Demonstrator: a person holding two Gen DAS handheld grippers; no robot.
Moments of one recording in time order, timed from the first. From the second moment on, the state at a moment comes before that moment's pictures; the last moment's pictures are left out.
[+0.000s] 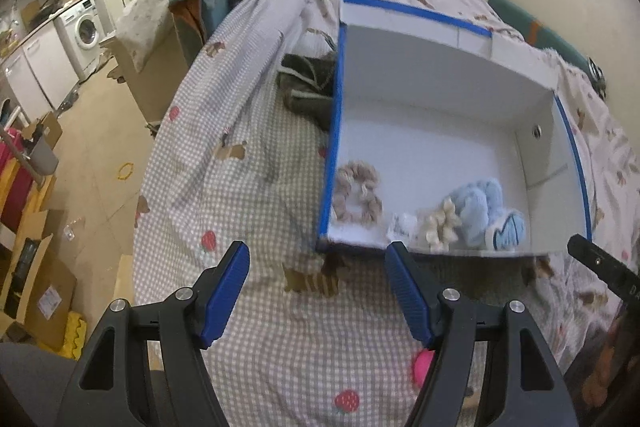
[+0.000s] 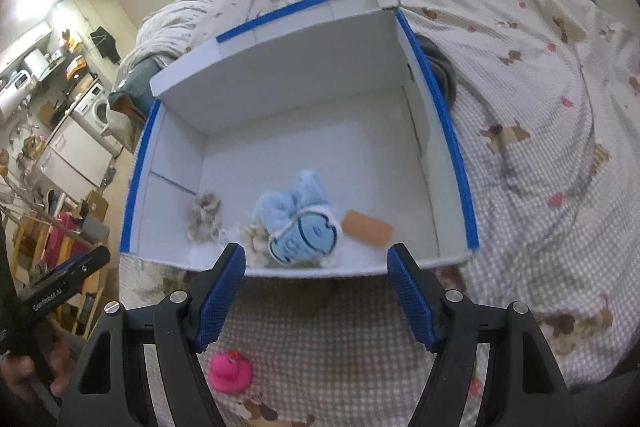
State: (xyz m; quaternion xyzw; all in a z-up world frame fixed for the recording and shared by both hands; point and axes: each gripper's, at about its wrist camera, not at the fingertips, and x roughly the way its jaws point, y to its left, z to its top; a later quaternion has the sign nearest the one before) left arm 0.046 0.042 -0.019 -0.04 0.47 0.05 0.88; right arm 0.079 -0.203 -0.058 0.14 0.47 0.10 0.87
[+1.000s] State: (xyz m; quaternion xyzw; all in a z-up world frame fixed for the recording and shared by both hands) left arm 0.034 -0.075 -0.116 0.05 0.62 -0.11 0.78; right arm 0.089 -0.225 -0.108 0.24 0.55 0.08 0.80
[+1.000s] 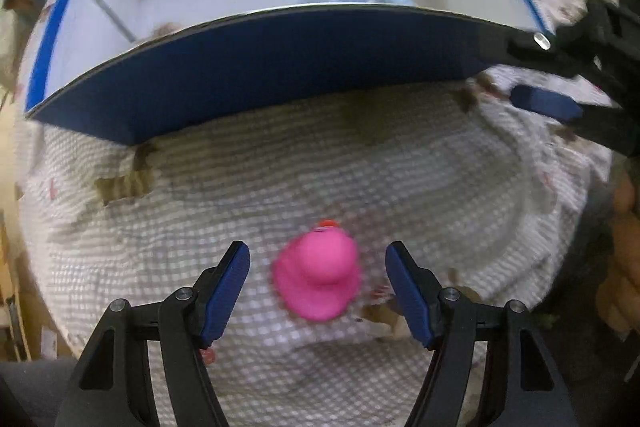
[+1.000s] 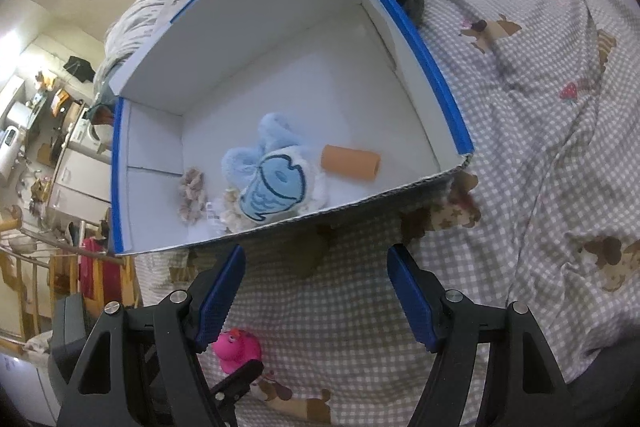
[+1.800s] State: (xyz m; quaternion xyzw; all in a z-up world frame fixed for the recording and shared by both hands) left arm 0.042 -0.057 -0.125 0.01 0.63 -0.10 0.77; right arm 0.129 -0.138 -0.170 0.10 0.60 0.10 0.79
